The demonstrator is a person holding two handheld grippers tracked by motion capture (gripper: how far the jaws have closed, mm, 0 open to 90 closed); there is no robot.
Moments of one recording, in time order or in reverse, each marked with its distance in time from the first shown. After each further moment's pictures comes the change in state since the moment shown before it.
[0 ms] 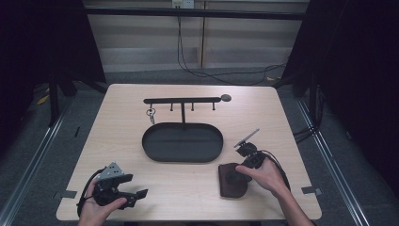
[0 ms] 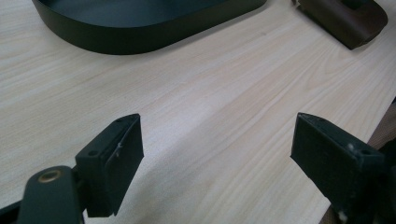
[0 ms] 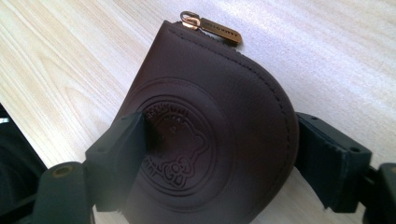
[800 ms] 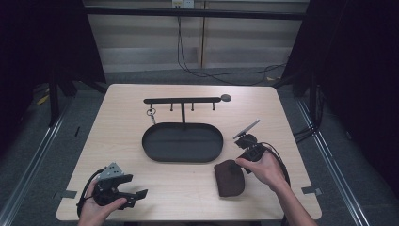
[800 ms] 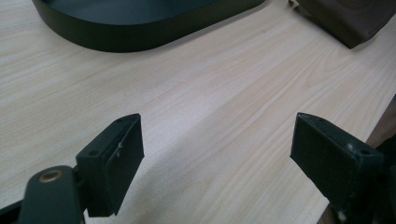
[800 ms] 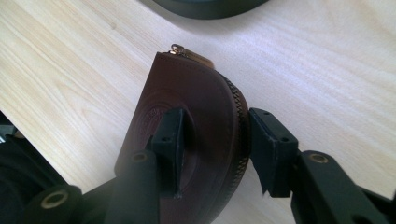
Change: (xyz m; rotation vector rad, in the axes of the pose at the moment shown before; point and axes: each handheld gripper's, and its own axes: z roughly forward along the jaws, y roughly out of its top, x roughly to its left) left arm 0.000 -0.001 0.000 0.005 -0.005 -0.003; right arm 0.021 0.017 -0.031 -0.032 -0.100 0.018
